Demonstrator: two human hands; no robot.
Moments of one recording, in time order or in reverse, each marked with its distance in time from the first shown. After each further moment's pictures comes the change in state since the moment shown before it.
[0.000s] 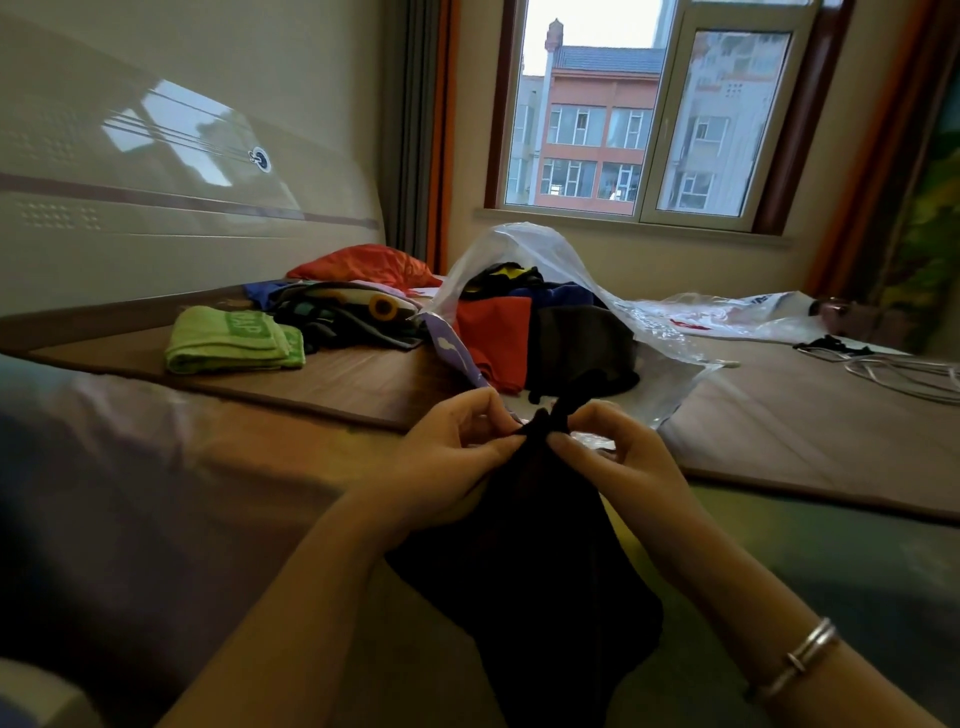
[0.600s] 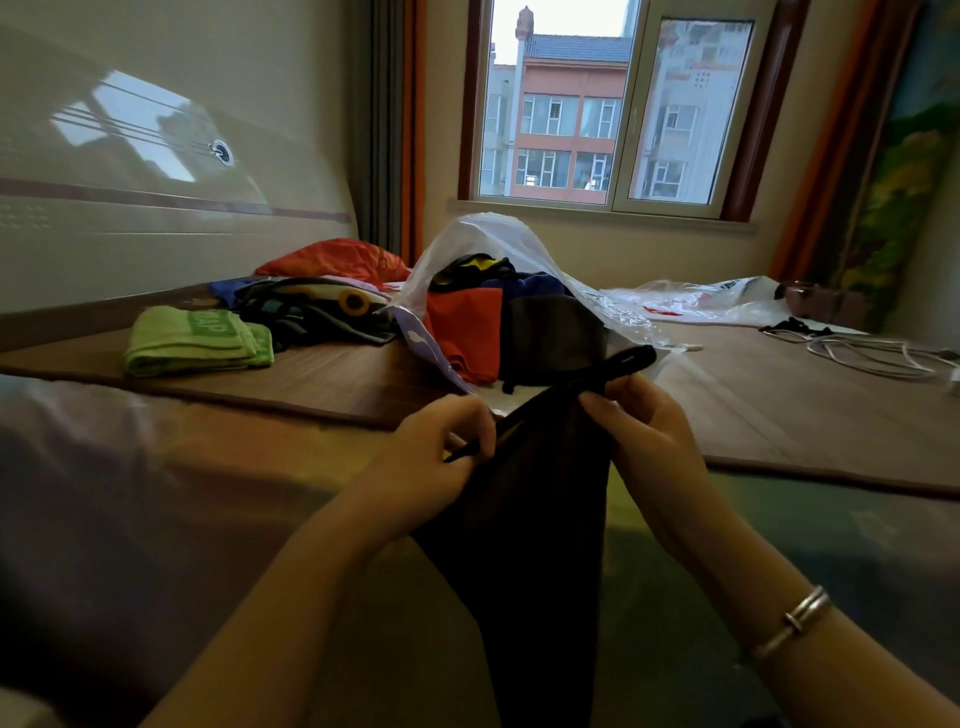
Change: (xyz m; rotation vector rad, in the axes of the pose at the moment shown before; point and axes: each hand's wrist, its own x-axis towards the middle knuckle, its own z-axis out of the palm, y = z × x) left_hand 0.004 -0.017 0.005 0.524 0.055 0.158; right_hand 0.000 0.004 -0.030 0.163 0.231 0.026
